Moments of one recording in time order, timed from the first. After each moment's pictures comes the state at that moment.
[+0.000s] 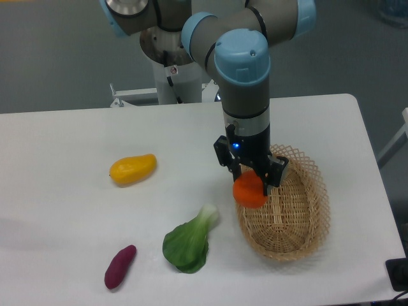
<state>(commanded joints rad) 2.44 -1.83 -1.52 -1.06 1.58 1.05</state>
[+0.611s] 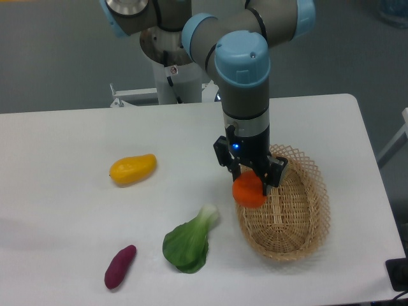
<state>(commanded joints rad) 2.45 -1.83 -1.53 -1.06 1.59 1.06</state>
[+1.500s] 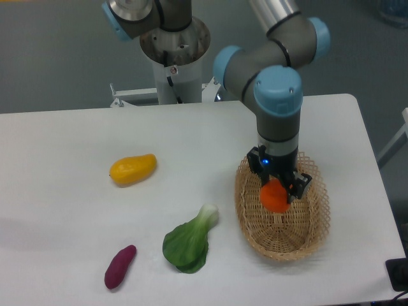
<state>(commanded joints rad) 2.56 -1.97 -1.68 -0.85 1.58 1.22</state>
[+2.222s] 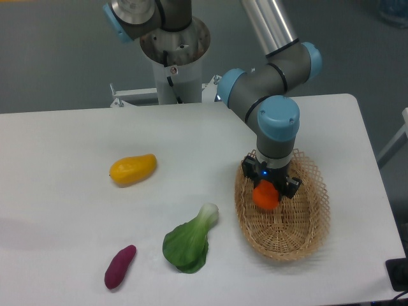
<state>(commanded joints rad) 2.58 -2.00 -1.78 -0.83 1.59 1.18</state>
